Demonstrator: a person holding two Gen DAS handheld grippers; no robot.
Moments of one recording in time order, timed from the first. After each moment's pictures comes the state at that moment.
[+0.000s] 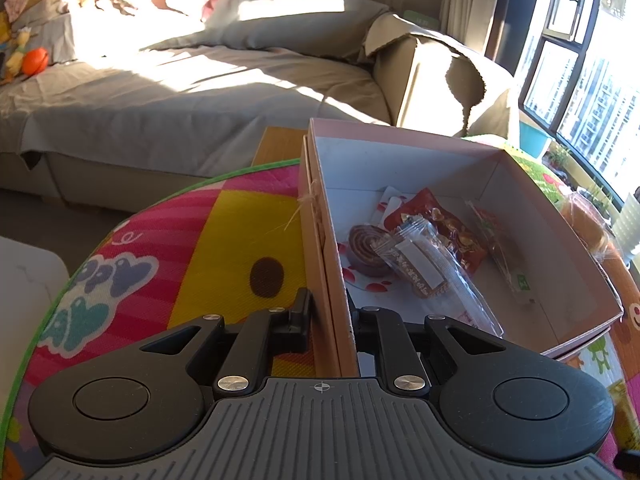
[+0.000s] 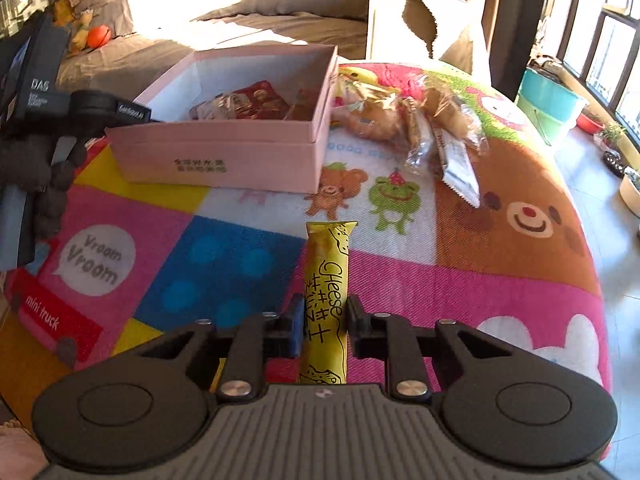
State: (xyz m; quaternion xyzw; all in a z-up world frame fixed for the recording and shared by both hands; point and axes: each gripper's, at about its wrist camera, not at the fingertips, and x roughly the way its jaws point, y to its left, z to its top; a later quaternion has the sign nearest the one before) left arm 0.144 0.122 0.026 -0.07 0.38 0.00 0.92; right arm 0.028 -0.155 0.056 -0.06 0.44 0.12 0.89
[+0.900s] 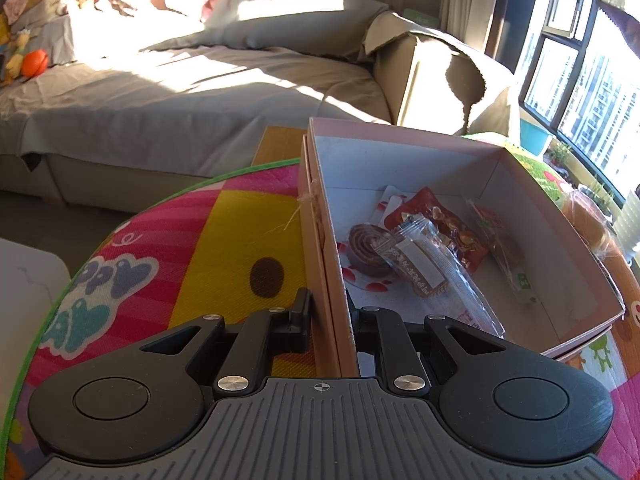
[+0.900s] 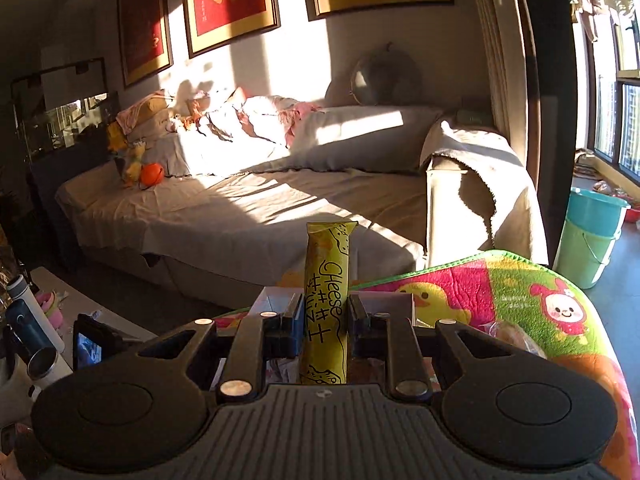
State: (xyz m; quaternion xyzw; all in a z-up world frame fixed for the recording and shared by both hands) left arm 0.145 0.122 0.025 -0.07 0.38 0.00 0.92; right arm 0.118 -0.098 0.174 0.02 0.26 0.20 0.95
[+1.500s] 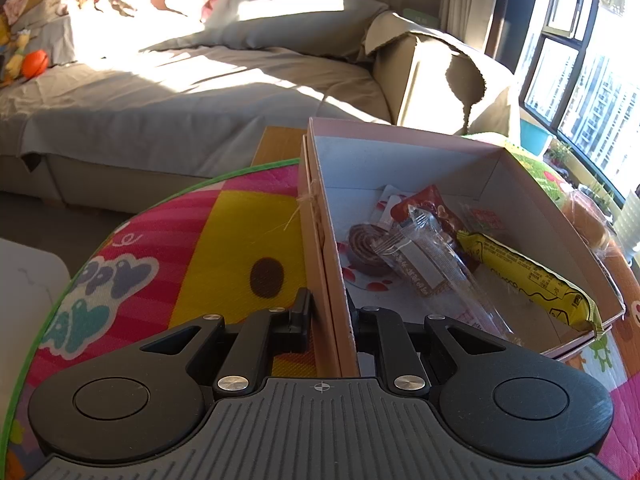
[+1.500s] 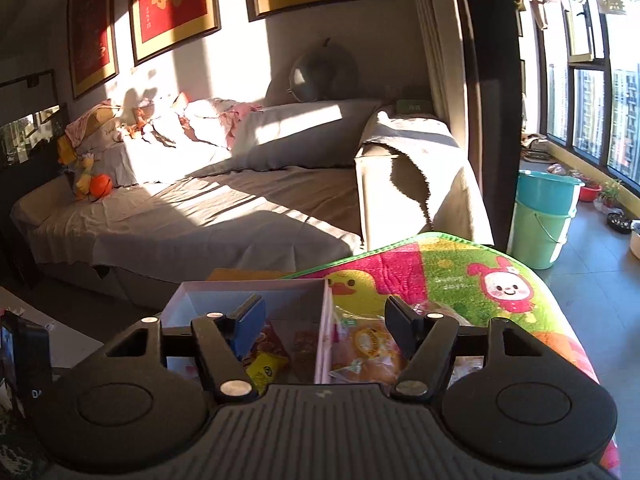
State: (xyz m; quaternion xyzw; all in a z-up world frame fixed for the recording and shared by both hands) left arm 0.145 0.121 0.025 -0.07 0.38 0.00 0.92; right arm 0.134 -0.162 0.144 0.04 0.26 0.12 0.96
